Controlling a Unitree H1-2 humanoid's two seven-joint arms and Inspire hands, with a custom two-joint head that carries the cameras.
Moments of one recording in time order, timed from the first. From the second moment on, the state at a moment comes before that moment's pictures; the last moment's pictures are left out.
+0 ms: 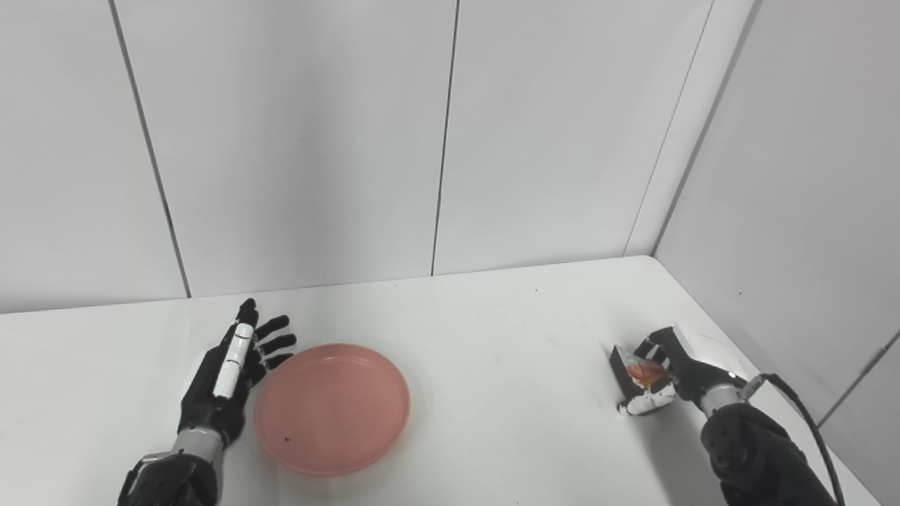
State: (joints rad) left arm -0.63 0.02 0.06 0.61 -0.19 -0.02 -0.16; right arm -0.30 -0.59 -0.04 0.05 -0.73 0.44 0.21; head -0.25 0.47
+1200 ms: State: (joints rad) left arm -0.66 -0.03 0.05 0.69 -0.16 -0.09 -0.15; right arm -0.48 -0.55 0.09 -0.27 -0.71 0.39 0.32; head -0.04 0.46
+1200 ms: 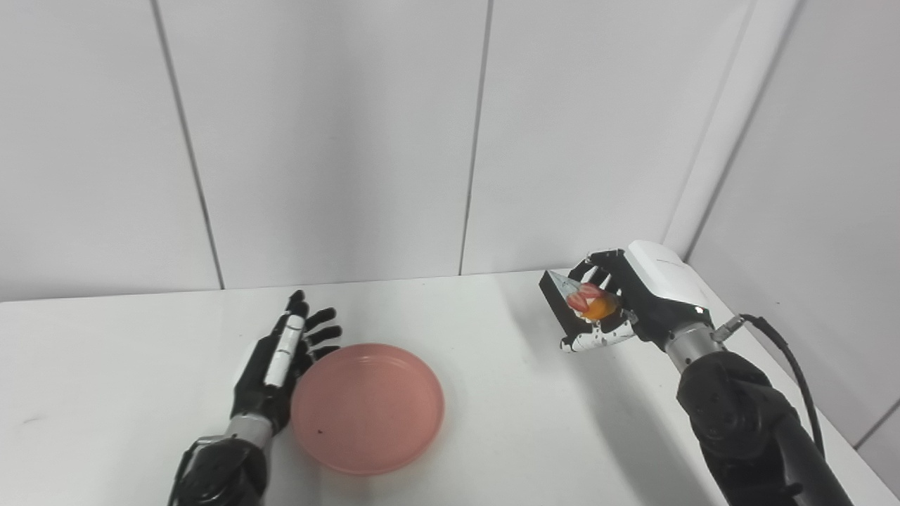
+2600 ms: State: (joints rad) left arm -0.73 -0.09 0.06 0.84 -0.14 -0.21 -0.09; right arm -0.62 -0.29 0.37 -0.05 -0.72 0.26 0.43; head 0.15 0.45
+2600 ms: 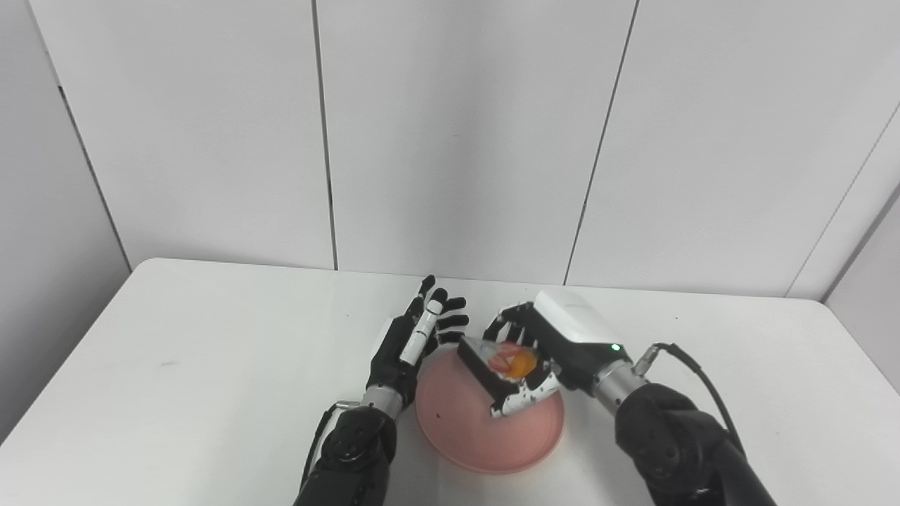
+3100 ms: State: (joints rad) left arm -0.69 -0.09 0.05 0.76 -0.14 -0.18 -0.10; right arm -0.63 -0.27 0.44 0.11 -0.76 0.20 0.36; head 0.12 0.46
